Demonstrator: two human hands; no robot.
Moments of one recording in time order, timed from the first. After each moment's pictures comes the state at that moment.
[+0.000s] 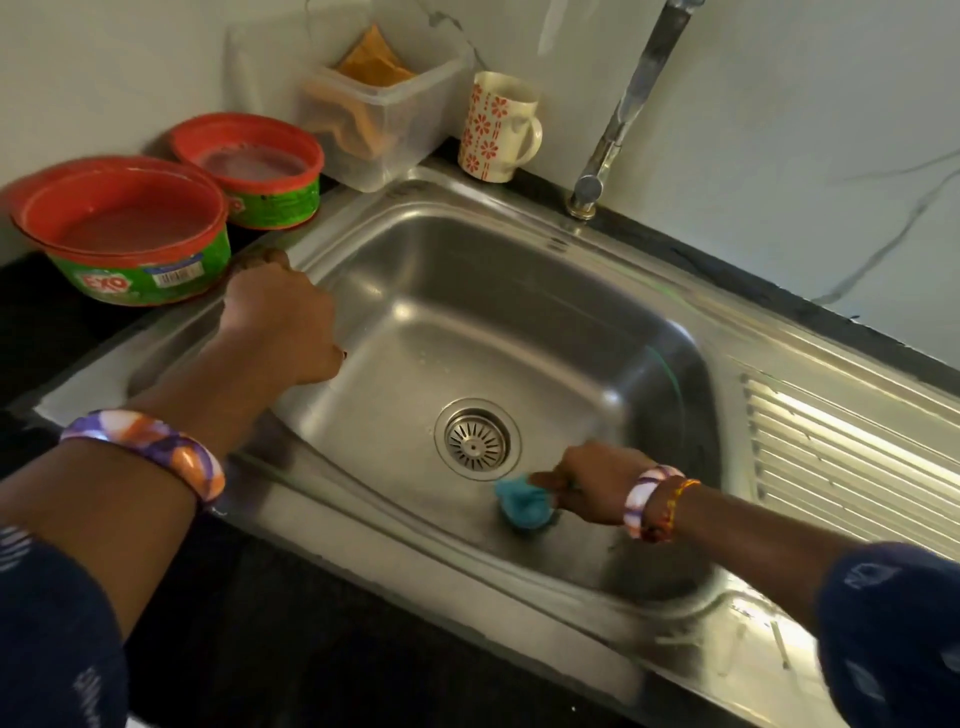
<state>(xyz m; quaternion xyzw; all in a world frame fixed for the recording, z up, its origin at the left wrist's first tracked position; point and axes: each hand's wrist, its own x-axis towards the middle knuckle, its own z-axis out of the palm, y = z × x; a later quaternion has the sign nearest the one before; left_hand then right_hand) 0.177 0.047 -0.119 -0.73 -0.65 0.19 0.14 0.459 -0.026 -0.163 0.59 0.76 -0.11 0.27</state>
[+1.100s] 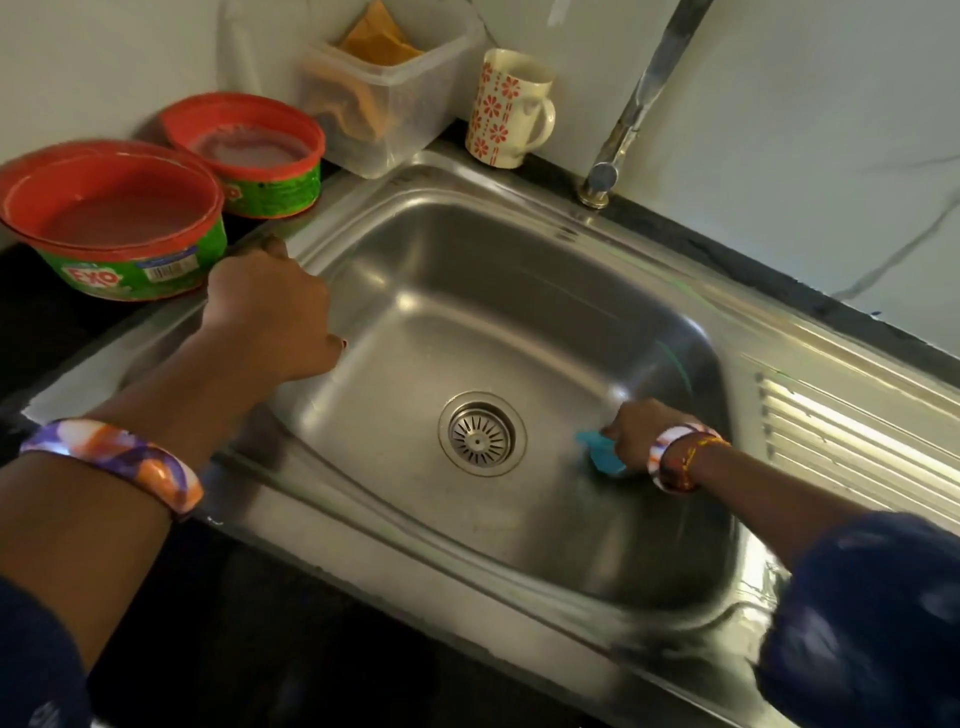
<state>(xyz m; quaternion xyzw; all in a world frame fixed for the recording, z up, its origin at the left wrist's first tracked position) 0.175 0.049 -0.114 -0.71 -0.68 0.17 0.10 0.508 0.023 -0.169 0.66 0.68 -0.07 0.30</state>
